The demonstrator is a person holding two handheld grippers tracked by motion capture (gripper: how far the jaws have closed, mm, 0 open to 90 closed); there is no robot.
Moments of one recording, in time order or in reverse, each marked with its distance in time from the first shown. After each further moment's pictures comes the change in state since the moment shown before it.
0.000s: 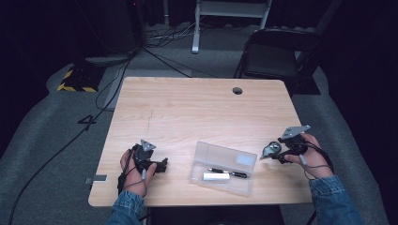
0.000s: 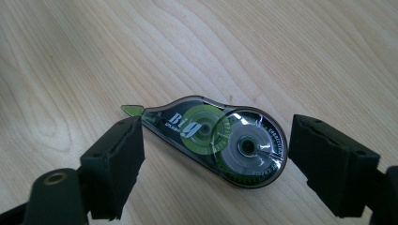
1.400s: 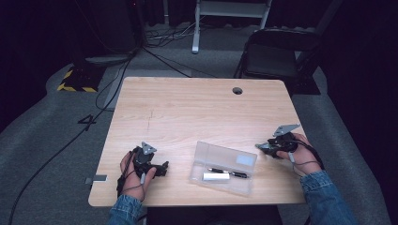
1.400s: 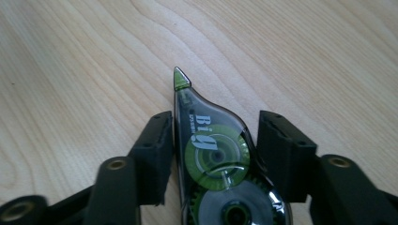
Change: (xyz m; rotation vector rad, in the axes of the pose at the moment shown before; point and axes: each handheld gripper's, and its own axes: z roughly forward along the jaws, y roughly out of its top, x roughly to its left) left arm -0.005 -0.006 -0.005 0.000 -0.030 0.035; right arm -0.004 0.007 0.032 -0.008 0.019 0.057
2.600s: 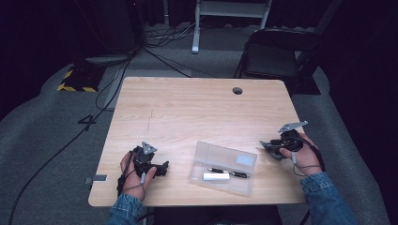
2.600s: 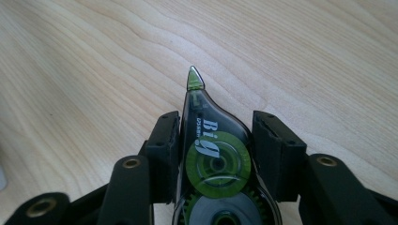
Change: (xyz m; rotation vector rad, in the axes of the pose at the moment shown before) left arm 0.000 0.001 0.001 -0.001 0.000 0.006; right arm 0.000 0.003 -0.021 -0.019 0.015 0.179
